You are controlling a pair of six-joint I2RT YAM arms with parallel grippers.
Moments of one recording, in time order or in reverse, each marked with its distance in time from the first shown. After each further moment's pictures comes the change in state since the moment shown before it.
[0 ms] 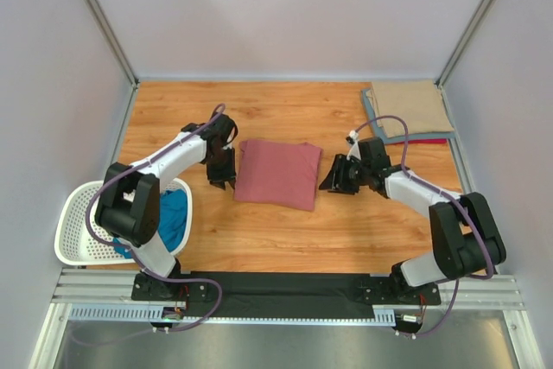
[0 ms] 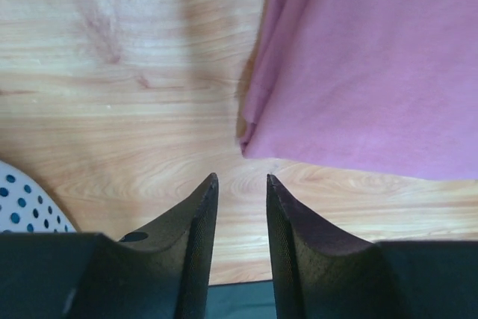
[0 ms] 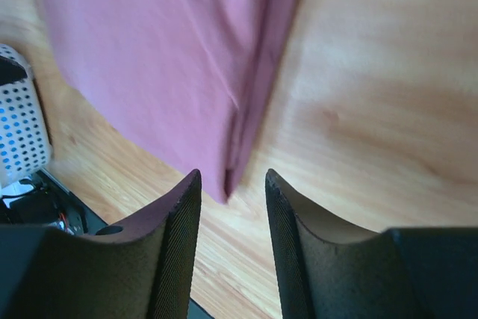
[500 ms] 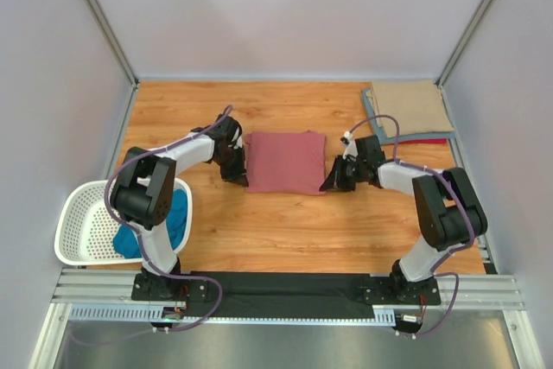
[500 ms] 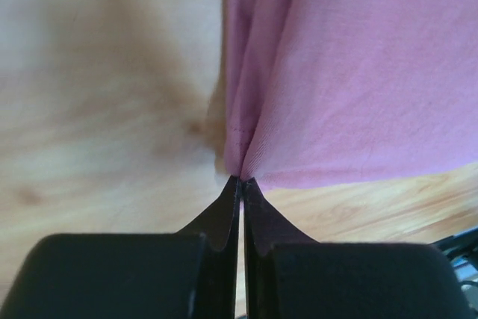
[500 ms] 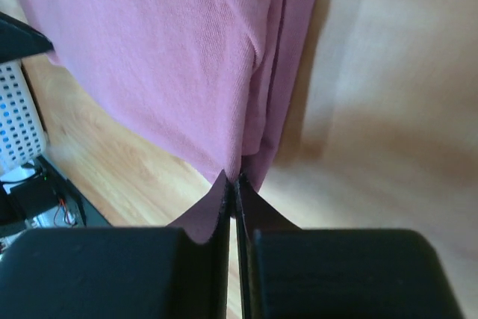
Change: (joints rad) left arm 0.019 0.167 0.007 0.261 0.228 0.006; right arm -0.061 0.236 0.118 0.053 -0.110 -0.075
